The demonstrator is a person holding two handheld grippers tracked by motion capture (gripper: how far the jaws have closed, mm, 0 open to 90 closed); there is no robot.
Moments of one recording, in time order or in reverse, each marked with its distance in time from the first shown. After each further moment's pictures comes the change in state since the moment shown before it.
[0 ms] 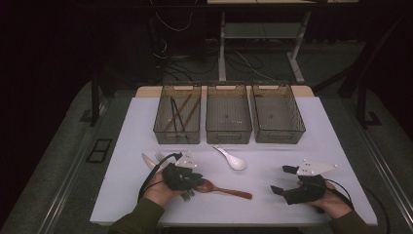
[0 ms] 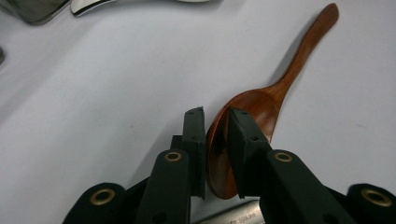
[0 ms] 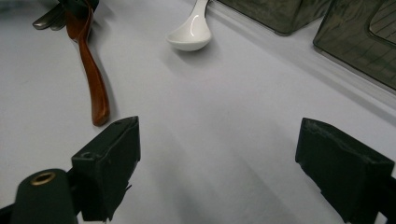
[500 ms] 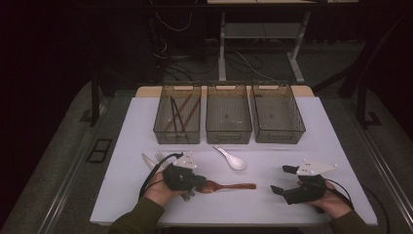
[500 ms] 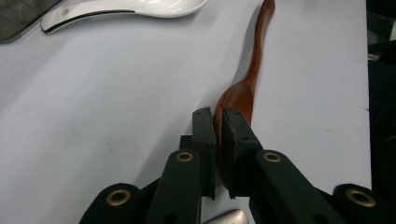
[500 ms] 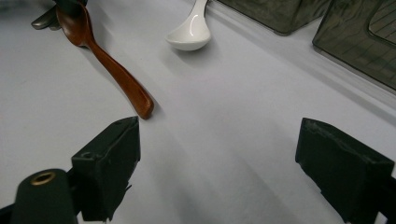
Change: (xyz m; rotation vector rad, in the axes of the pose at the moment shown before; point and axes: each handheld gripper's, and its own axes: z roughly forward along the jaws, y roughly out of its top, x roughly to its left) left arm 0.000 0.001 0.000 -0.045 -0.082 0.019; right arm 0.000 0.000 0.000 0.000 -0.003 0.001
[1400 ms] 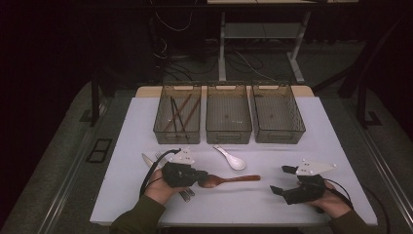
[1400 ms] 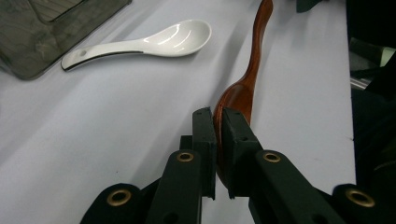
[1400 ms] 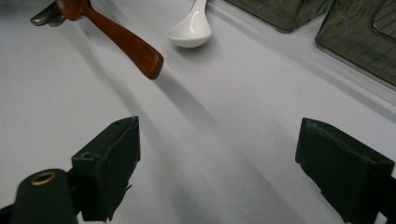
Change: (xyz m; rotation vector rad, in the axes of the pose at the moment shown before) left arm 0.000 0.009 -0.011 -0.105 0.001 -0.010; right arm 0.000 -0.001 0.002 0.010 0.003 -0.001
